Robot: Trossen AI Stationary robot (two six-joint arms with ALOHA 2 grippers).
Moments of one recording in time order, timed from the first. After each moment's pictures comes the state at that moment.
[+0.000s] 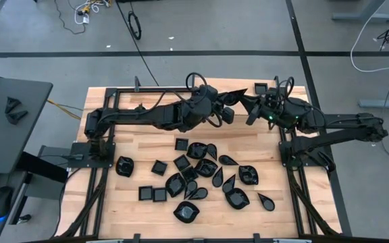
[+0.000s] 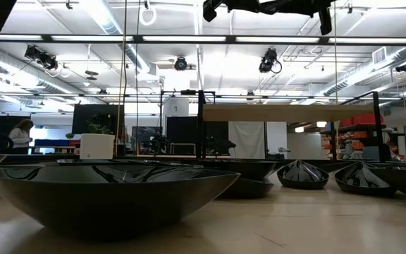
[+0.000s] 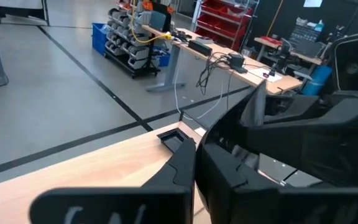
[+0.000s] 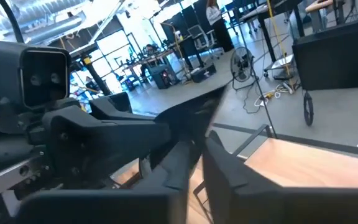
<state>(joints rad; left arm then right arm) 0.01 1.92 1.87 -0.14 -0.71 -0.41 -0.03 0.85 0.80 0.03 0.54 0.46</state>
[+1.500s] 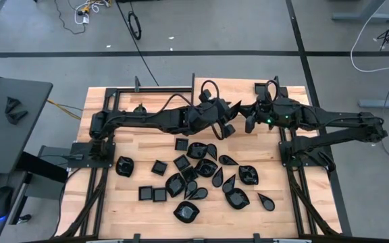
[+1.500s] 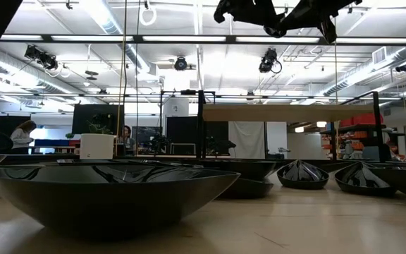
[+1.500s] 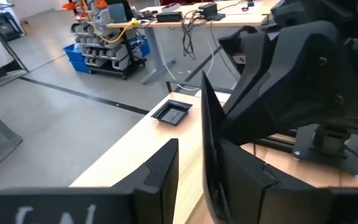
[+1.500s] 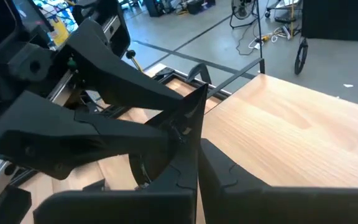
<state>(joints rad) 0.00 1.98 1.87 -0.19 -0.62 -0.01 -0.07 0.88 0.88 -0.35 0.39 0.49</state>
